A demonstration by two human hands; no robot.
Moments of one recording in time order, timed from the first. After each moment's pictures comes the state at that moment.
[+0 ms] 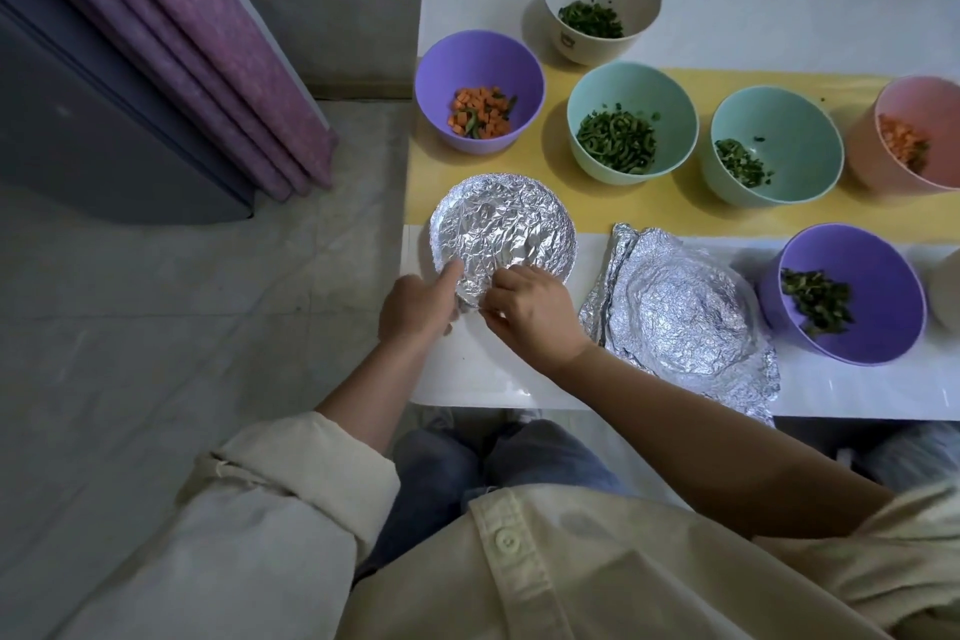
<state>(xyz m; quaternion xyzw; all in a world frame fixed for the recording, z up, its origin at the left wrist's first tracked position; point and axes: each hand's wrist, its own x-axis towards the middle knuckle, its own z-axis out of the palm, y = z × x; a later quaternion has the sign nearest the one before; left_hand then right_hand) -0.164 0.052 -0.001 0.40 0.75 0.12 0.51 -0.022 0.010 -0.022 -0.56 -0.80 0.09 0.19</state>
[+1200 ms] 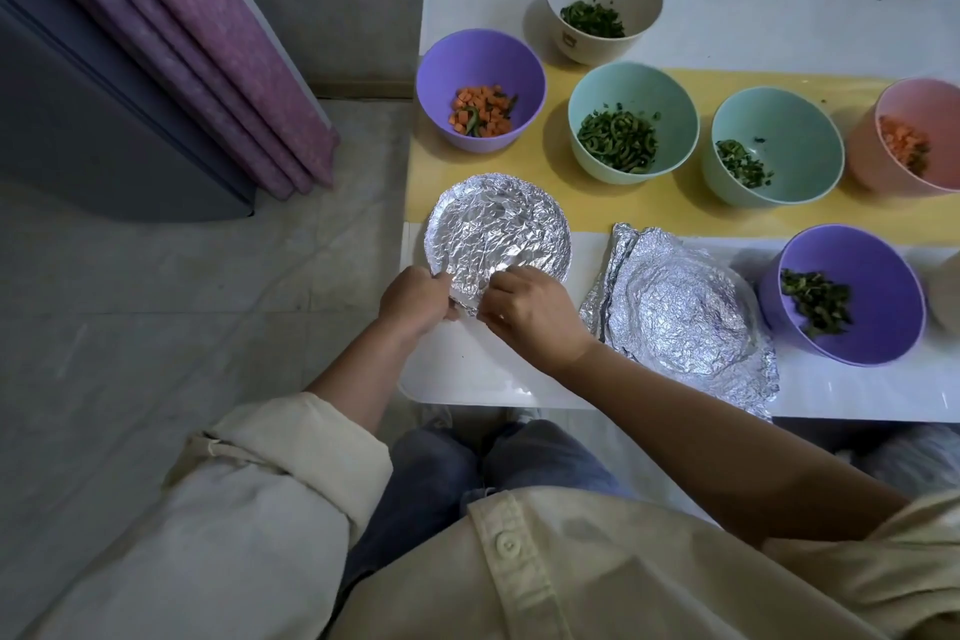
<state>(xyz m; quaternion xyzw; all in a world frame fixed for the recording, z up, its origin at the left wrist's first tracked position) -0.169 0.062 -0.004 0.45 0.72 0.06 0.53 -0.017 0.009 -0.024 -0.52 -0.82 0.10 0.20</state>
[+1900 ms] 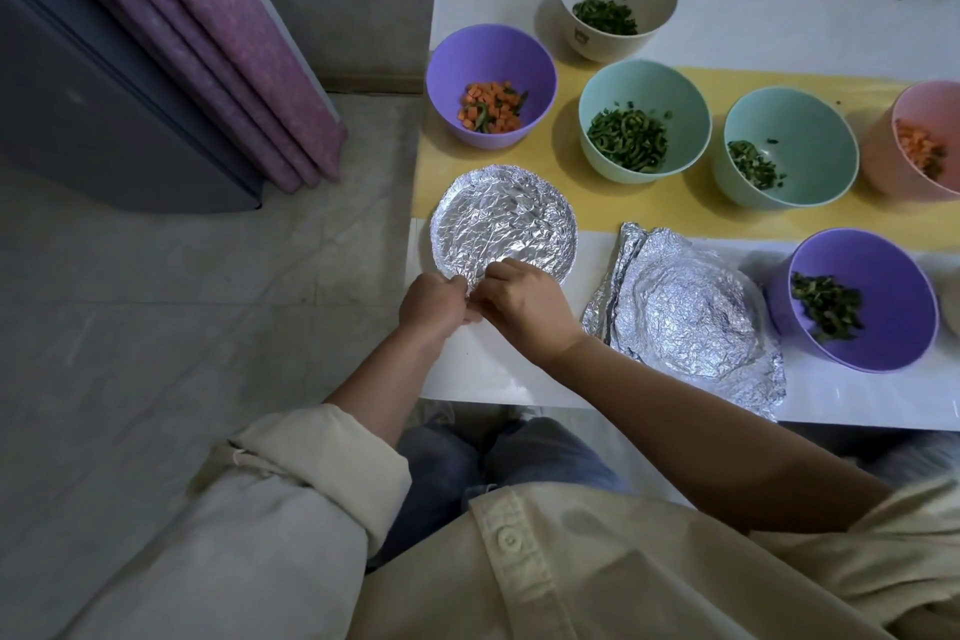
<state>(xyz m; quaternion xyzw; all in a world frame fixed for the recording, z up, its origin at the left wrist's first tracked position) -0.157 0.051 -0.013 0.41 0.73 0.10 0.54 -0.031 0.019 -0.028 -0.53 -0.81 0.13 0.23</state>
